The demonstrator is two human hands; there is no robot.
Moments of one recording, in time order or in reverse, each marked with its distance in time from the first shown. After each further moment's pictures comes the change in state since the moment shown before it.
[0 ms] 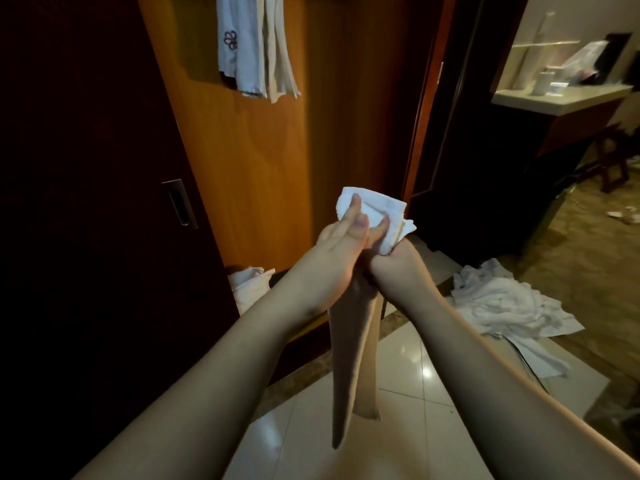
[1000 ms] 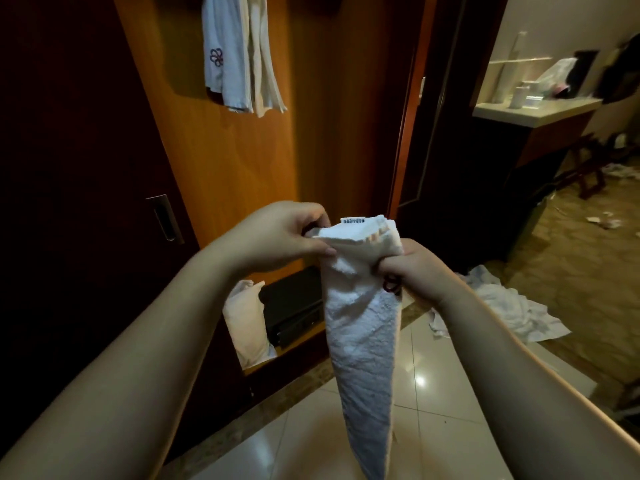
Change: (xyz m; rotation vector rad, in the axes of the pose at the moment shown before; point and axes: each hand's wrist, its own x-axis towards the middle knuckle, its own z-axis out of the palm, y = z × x) left_hand 0.003 0.025 -0.077 0.562 -0.013 0.350; right_hand 0.021 0.010 -0.054 0.130 -0.248 0.150
